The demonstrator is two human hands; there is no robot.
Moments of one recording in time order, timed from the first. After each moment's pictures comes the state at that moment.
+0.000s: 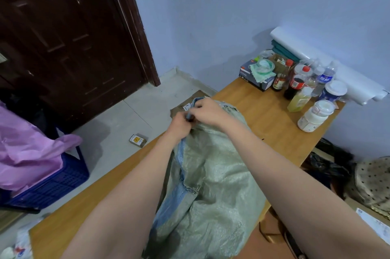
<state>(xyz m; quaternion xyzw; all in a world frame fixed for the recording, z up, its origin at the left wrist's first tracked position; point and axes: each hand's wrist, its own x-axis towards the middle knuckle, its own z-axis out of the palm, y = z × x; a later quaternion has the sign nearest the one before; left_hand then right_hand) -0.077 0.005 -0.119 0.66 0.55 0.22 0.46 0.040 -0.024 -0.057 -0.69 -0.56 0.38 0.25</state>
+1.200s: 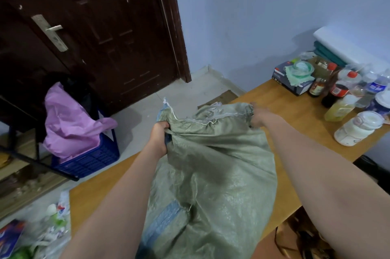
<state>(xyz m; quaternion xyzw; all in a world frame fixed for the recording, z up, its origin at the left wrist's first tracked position) -0.175 -0.048 -0.106 0.18 0.64 0.41 0.62 0.139 -0.003 -0.131 -0.77 -0.55 0.32 -0.03</state>
